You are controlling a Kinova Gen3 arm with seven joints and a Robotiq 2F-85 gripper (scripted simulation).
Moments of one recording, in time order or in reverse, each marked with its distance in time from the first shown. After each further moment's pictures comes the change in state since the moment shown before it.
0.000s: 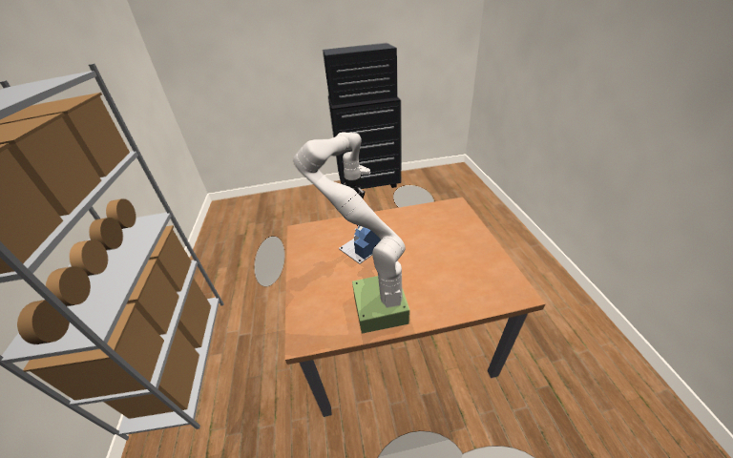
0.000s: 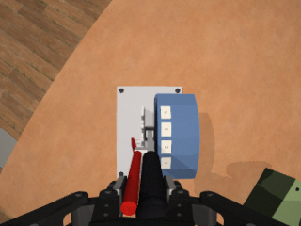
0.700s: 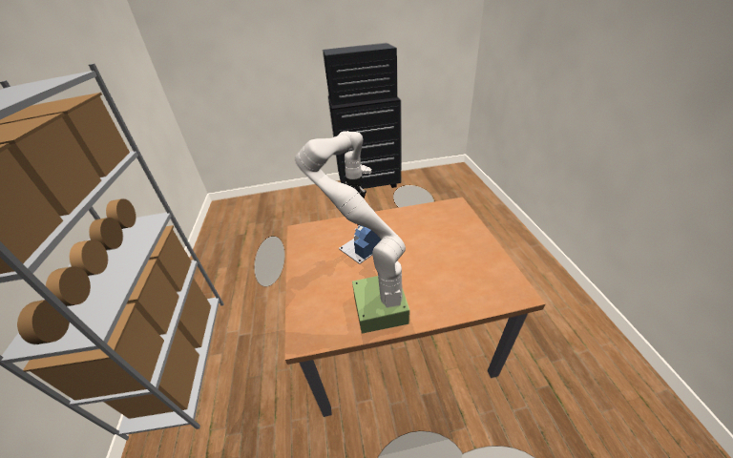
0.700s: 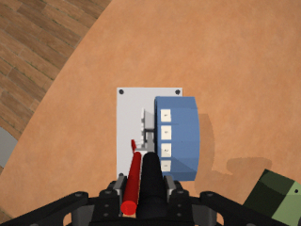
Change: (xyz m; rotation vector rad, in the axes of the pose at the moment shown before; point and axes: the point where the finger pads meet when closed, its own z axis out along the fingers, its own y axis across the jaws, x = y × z) arm 0.007 0.000 -0.001 -0.001 -0.011 -0.002
